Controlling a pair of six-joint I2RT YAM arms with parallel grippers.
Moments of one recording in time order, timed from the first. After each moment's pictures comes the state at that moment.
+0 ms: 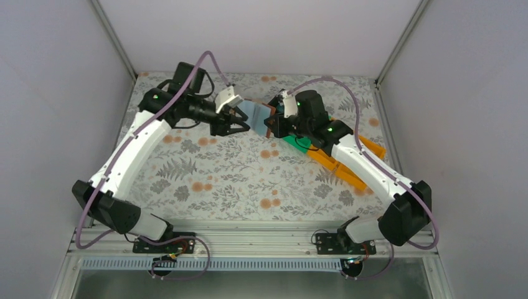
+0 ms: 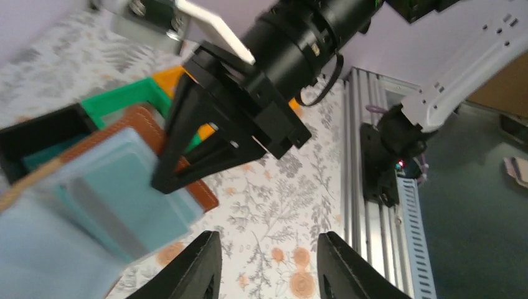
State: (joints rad) left arm -0.43 1.45 1.67 -1.02 0.87 0.46; right arm 0.58 1.38 1.22 -0.42 -0.31 0.35
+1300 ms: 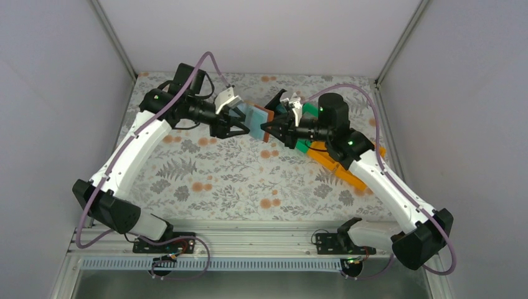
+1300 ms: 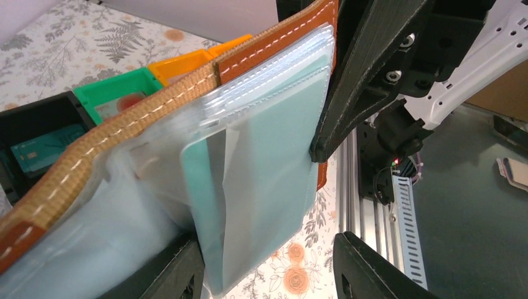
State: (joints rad) left arm -0.45 1.46 1.63 -1.01 0.89 0.44; right arm 0.57 1.18 1.14 -0.27 -0.73 0.11
